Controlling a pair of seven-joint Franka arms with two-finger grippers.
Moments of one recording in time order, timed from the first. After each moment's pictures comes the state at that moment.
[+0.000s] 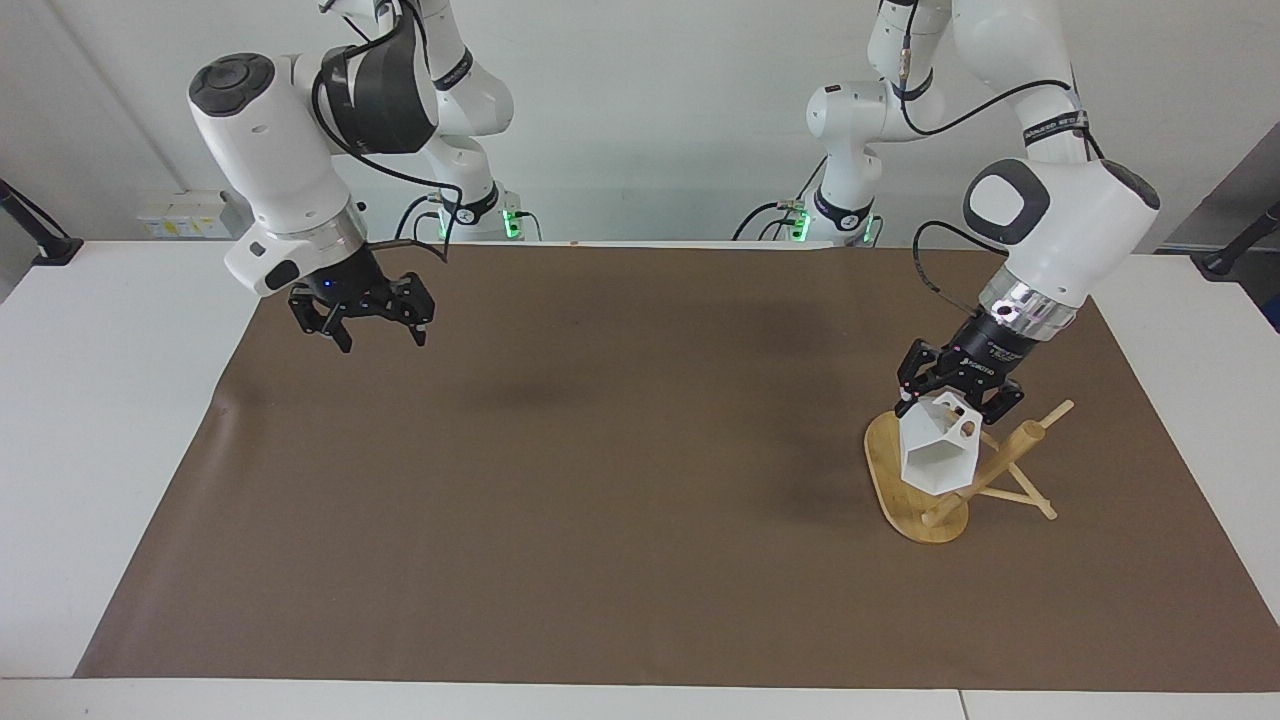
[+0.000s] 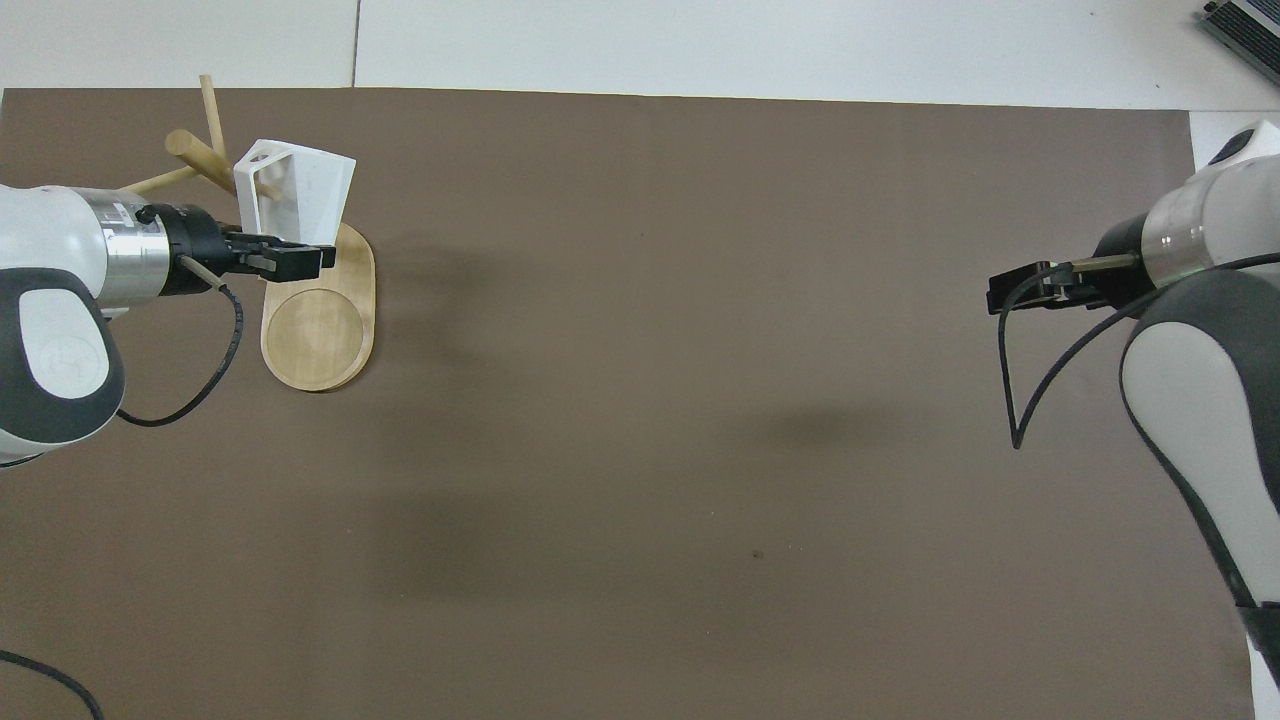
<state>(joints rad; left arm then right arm) -0.03 0.10 -0.06 -1.94 -0.46 2.33 -2.65 -0.06 0.06 0.08 -1.71 0.05 1.81 -0.03</state>
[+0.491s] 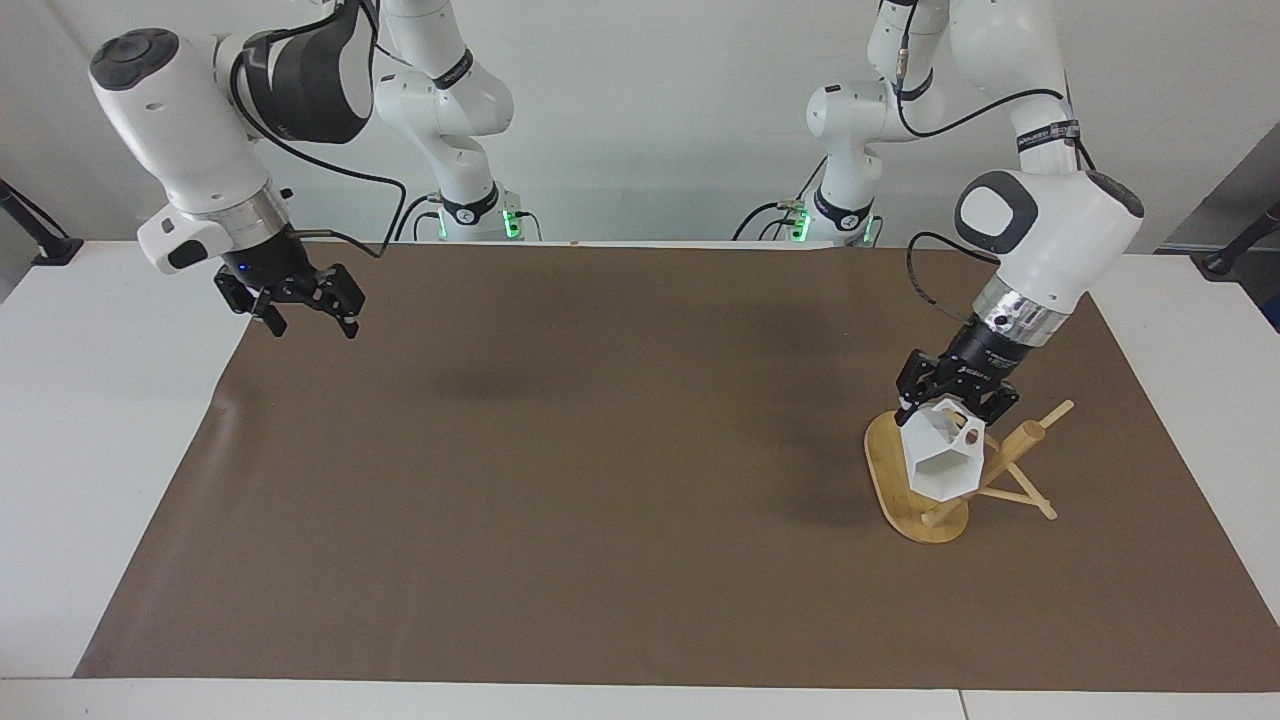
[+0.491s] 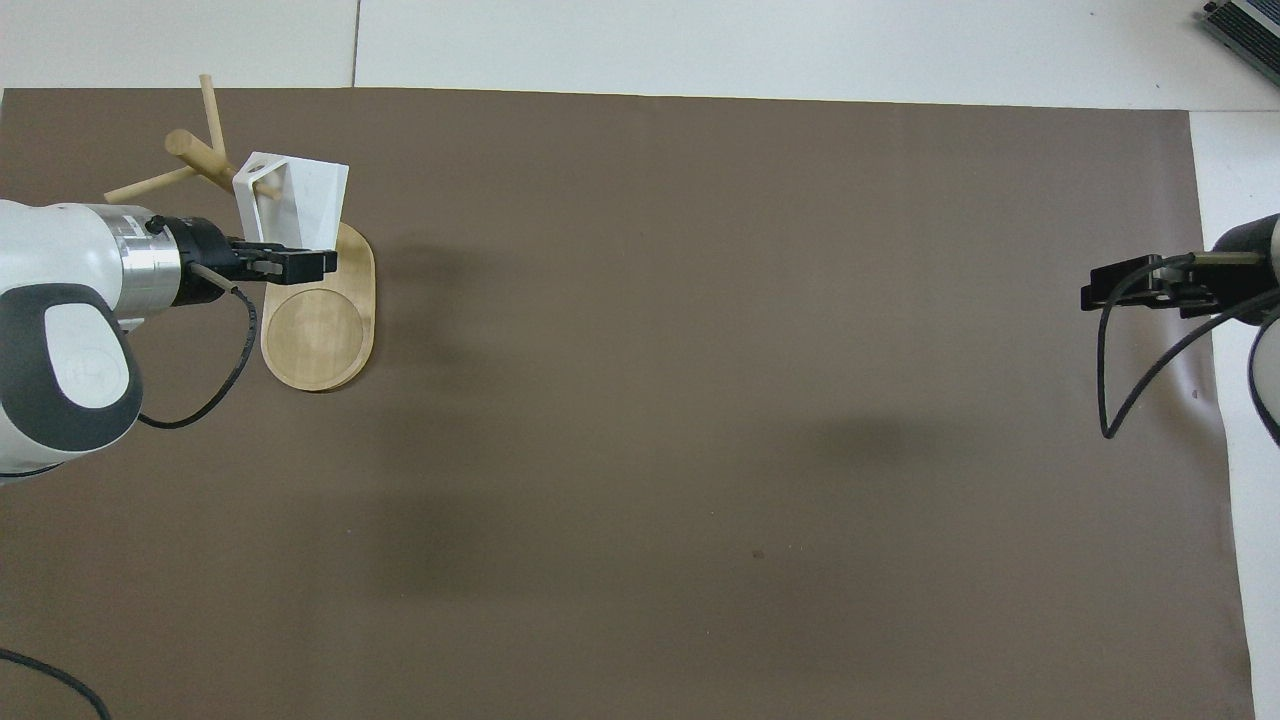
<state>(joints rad) -0.03 0.10 -0.06 -1.98 -0.46 2.38 -2.72 -0.06 0.04 -0.04 -1.71 0.04 1.80 -0.03</state>
